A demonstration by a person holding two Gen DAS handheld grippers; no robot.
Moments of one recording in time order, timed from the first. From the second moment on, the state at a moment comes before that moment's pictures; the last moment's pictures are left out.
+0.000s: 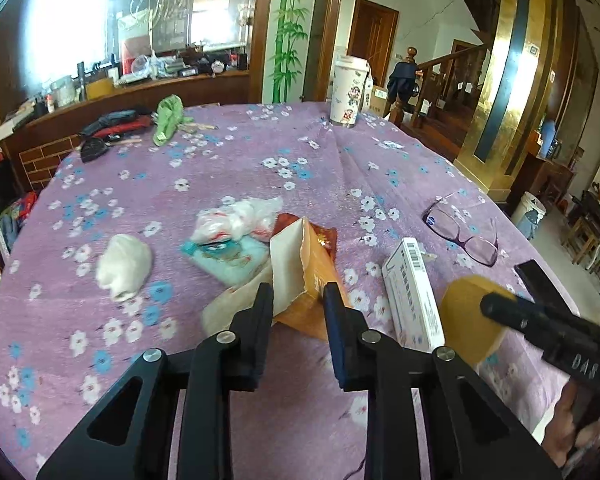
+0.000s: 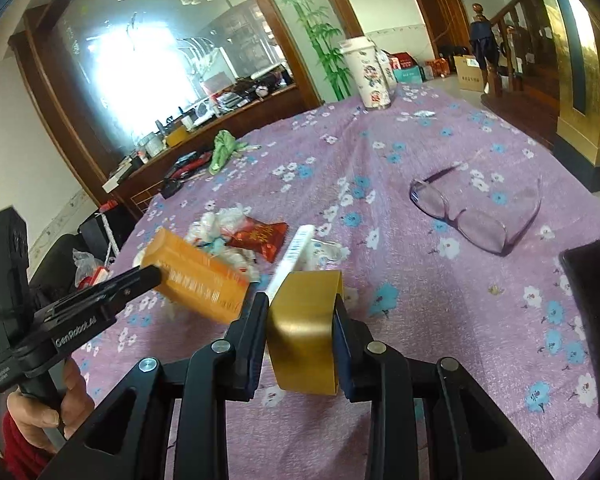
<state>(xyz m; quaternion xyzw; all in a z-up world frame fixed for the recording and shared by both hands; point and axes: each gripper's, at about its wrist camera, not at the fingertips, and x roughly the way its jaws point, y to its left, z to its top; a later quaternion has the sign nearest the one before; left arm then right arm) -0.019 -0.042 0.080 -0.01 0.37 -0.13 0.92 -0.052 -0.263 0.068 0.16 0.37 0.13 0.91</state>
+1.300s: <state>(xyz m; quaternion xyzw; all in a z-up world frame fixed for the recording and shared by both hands) -0.094 0.102 0.066 -0.08 0.37 -0.07 0.92 -0.067 -0.111 0.047 0.03 0.42 0.25 0.87</state>
